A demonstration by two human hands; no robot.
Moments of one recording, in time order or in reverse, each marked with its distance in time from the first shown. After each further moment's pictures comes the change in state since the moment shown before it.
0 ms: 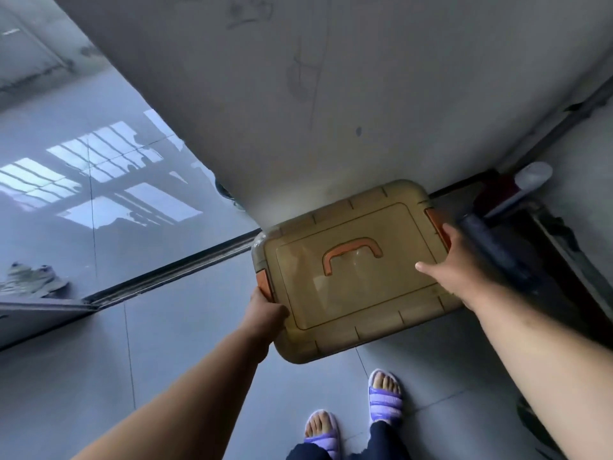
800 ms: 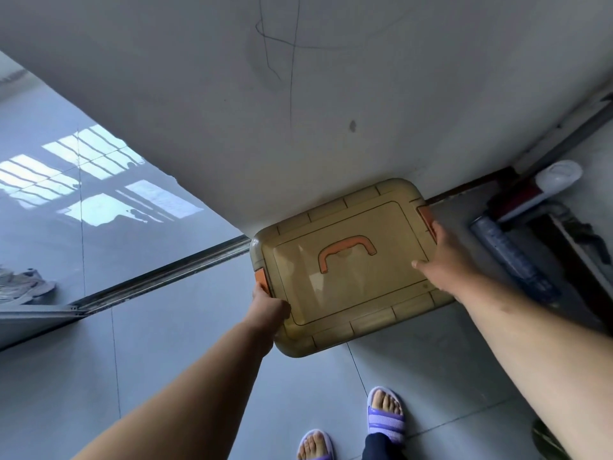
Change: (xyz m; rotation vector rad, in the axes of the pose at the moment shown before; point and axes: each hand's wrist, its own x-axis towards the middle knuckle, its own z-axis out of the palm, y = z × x) left_hand 0.068 0.018 0.040 -0.081 0.041 -0.109; right_hand 0.081 0.011 0.032 -0.134 -0.101 -0.047
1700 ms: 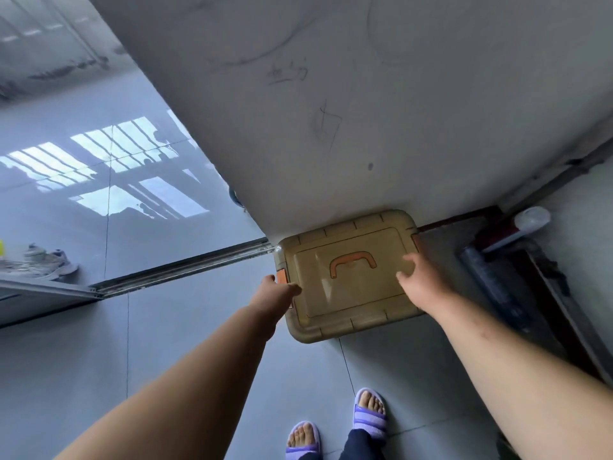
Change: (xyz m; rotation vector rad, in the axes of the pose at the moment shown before) left_hand -0.079 0.035 -0.034 0.048 0.045 0.093; right_hand -0.081 -0.072 -0.029 -0.159 -0.041 -0.056
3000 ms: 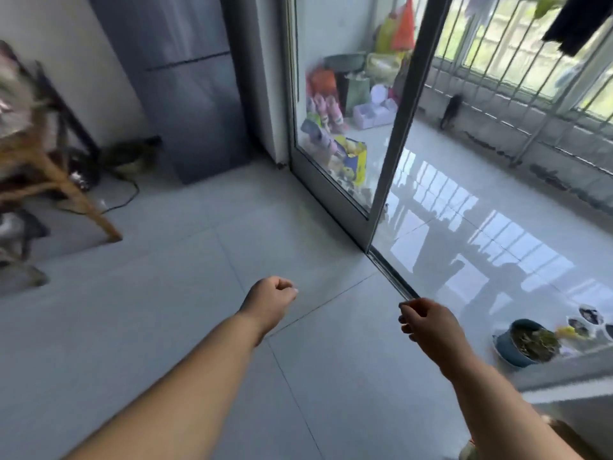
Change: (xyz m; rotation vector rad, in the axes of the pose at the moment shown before) left_hand -0.402 -0.361 -0.353 -0.767 0.824 0.002; right_hand -0.463 -0.348 0.164 -0.230 -0.583 -0.888
